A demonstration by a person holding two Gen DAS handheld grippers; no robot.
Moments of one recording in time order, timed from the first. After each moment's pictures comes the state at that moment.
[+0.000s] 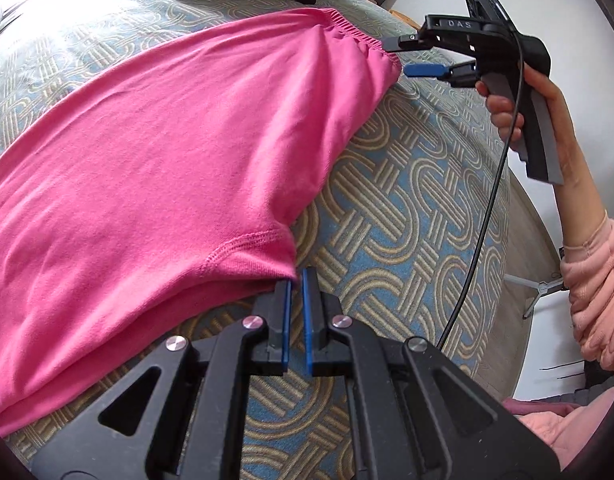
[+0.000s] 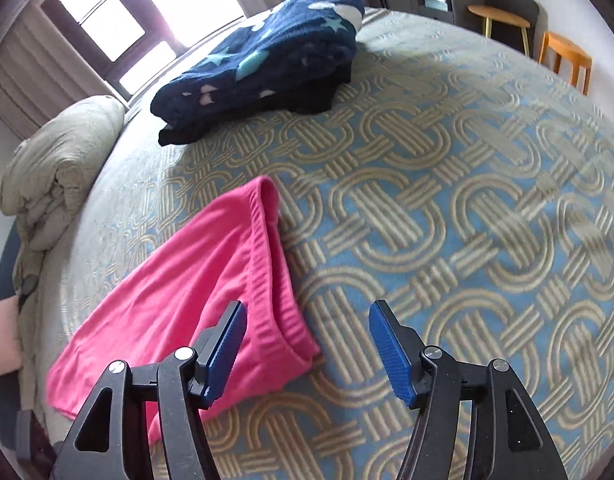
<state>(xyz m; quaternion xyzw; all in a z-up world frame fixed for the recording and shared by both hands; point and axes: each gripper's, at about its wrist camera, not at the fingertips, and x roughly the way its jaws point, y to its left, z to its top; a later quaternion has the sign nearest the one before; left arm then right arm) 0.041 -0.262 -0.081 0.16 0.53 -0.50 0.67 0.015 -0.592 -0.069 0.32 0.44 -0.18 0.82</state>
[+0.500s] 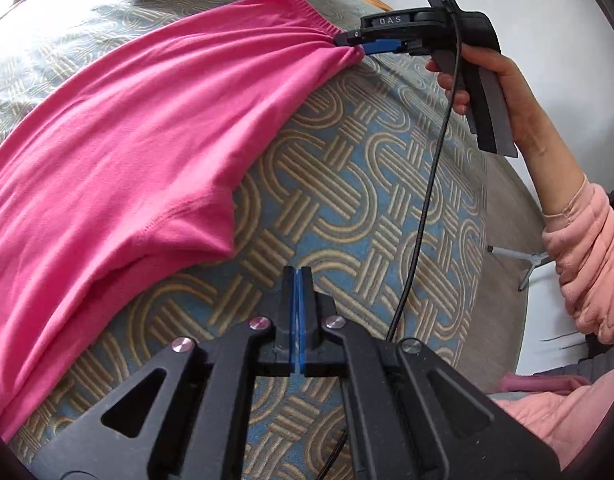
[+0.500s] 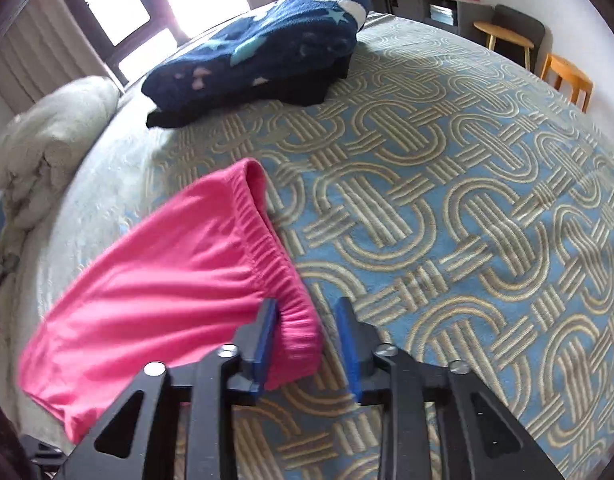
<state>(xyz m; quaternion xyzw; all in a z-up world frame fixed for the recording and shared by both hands) 0.007 -0.270 -0.079 0.20 0.51 -0.54 0.64 0.011 -0.586 -0.078 0.23 0.46 -0.22 0.83</state>
